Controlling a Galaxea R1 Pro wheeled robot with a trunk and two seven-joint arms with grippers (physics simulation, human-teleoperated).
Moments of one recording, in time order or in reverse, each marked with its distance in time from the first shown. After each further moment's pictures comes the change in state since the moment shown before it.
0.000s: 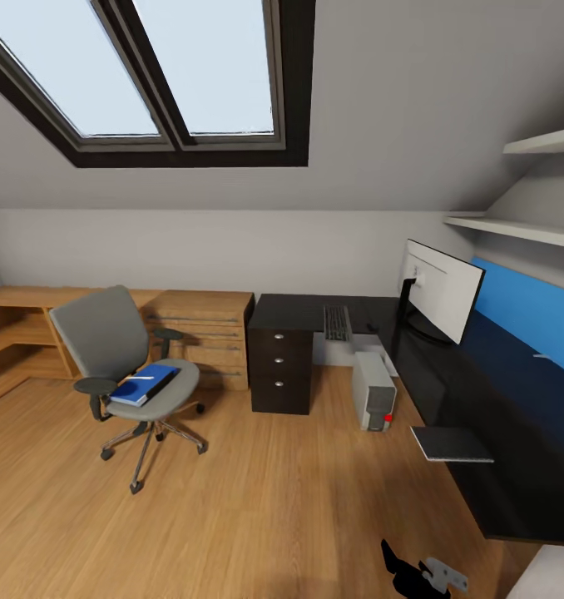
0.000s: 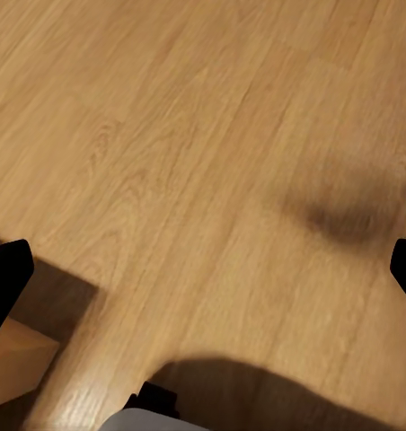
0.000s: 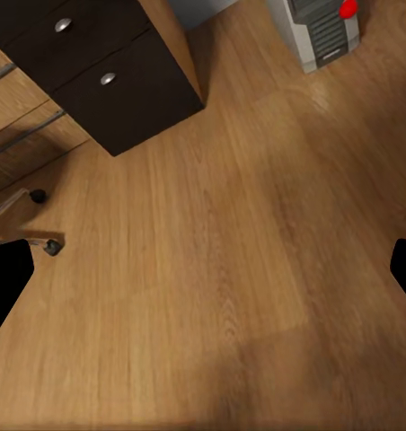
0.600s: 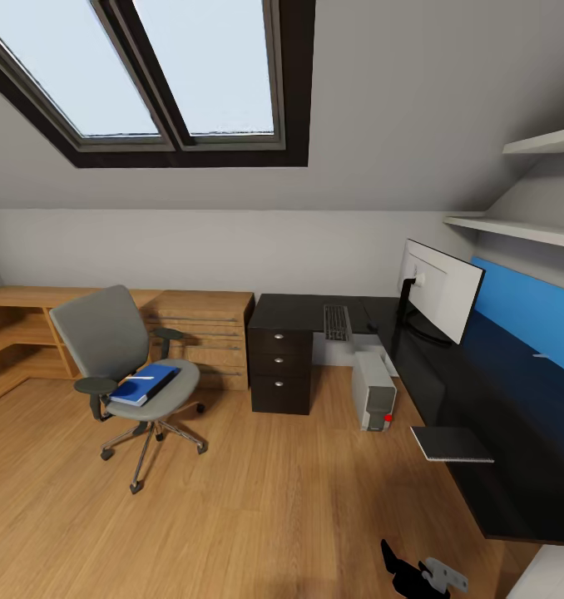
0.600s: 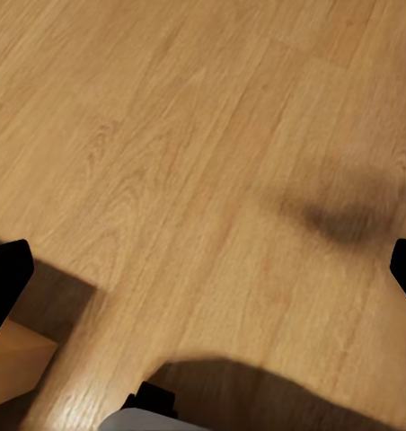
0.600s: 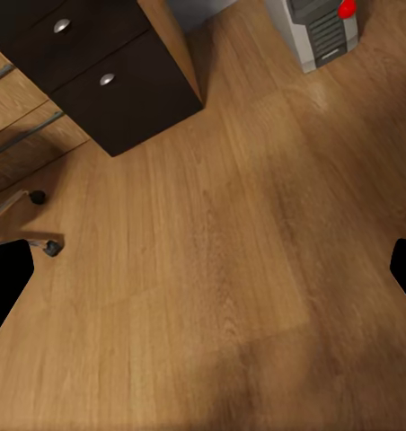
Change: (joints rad) left arm 0.000 -0.002 -0.002 -0.001 -0.001 0.000 -0.001; right arm 0.000 0.003 -0.001 -0.001 -0.002 0.000 -0.003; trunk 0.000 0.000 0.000
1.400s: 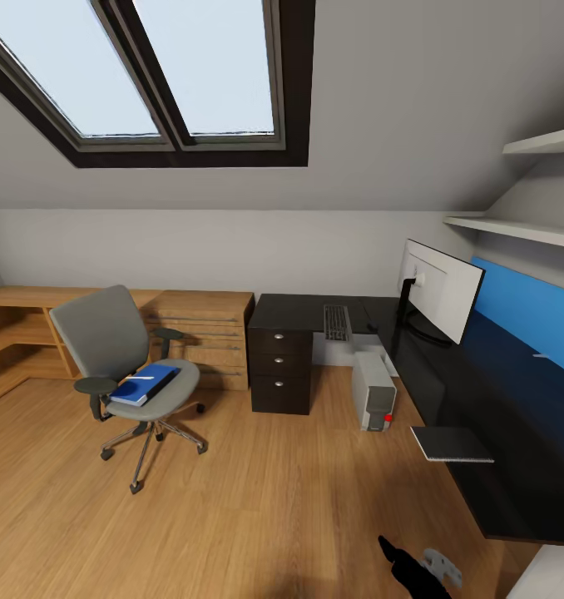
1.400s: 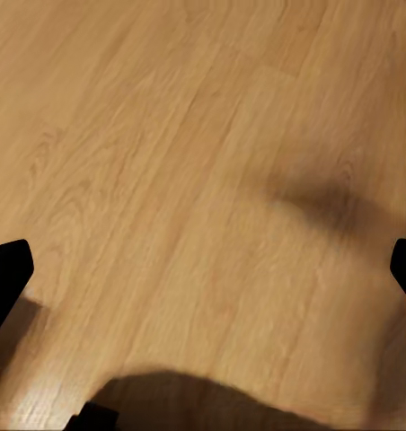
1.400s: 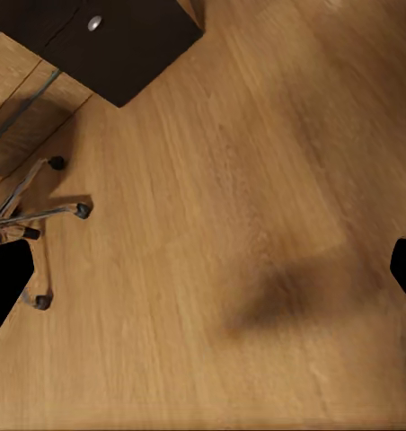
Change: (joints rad) left arm -0.001 -0.032 -0.002 -0.285 -0.019 0.314 0.019; right arm -0.006 0.006 -0.009 -0.133 -0.067 0.387 0.005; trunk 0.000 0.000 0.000
